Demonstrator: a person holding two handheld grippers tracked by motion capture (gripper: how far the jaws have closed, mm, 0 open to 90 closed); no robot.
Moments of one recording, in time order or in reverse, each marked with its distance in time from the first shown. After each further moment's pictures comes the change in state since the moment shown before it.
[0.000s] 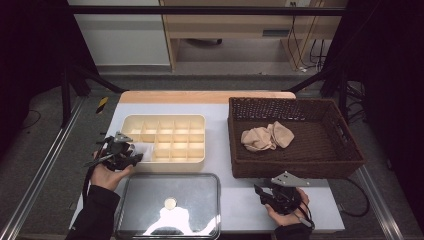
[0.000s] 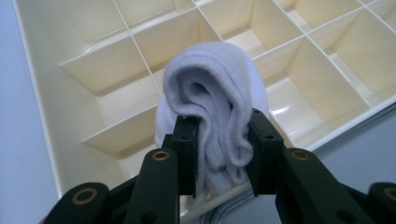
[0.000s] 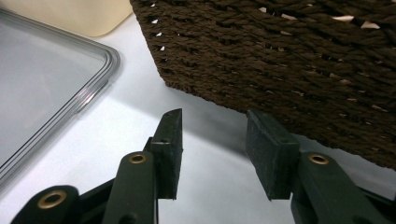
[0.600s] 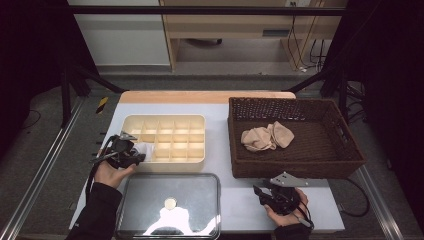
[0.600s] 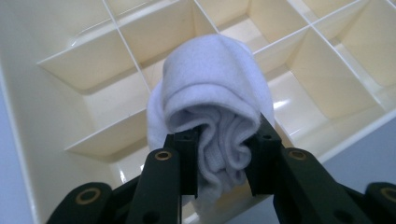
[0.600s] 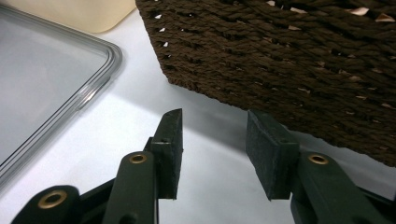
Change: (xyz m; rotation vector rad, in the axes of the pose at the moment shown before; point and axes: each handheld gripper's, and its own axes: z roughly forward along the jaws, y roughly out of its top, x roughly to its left) left arm -0.002 0.007 0.012 0.053 -0.012 0.020; right arm 0.002 -0.001 0.002 0.008 0.009 -0.001
